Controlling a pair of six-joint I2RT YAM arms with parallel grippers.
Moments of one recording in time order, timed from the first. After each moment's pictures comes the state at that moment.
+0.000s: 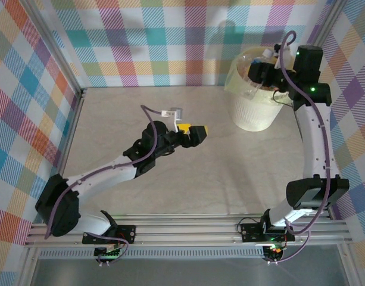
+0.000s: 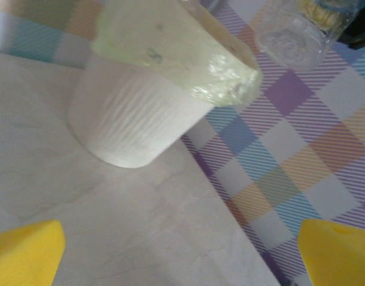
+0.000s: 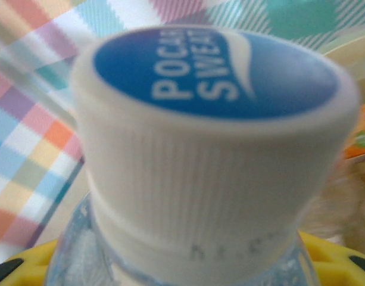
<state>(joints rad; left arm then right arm) -0.77 1.35 0.93 0.27 0.08 -0.66 -0.02 1.58 1.92 -0.76 -0.54 0.22</state>
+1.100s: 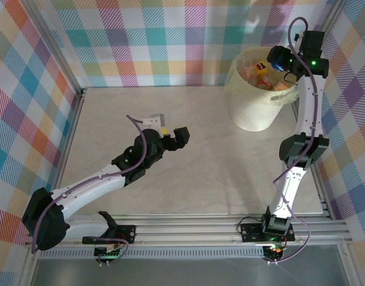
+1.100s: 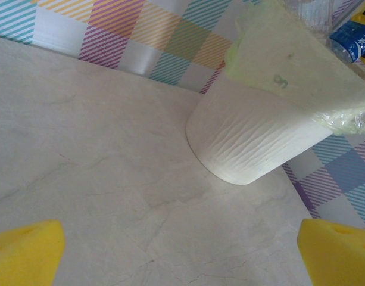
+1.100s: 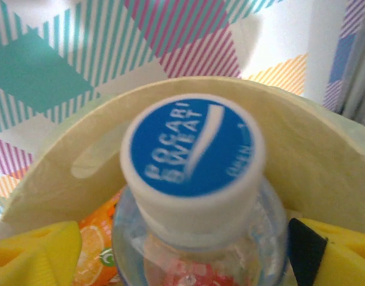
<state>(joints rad) -0.77 1.22 0.84 0.10 -0.26 -0.64 -0.16 2.17 2.58 -0.97 -0.18 0.28</state>
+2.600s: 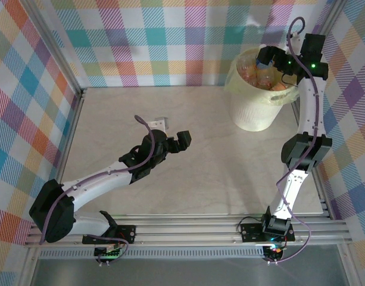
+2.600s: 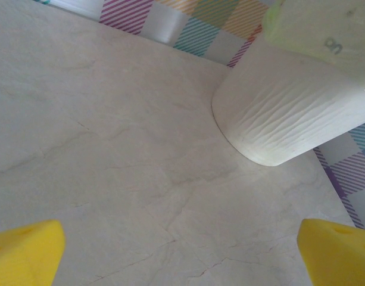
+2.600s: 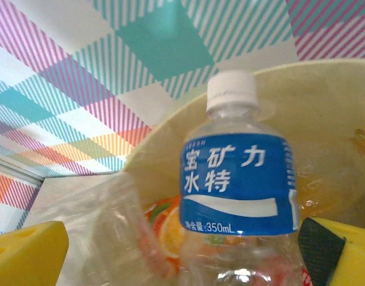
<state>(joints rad) -0.77 1.31 0.84 0.07 -0.27 -0.68 -0.17 2.10 2.41 -0.81 -0.58 0.24</state>
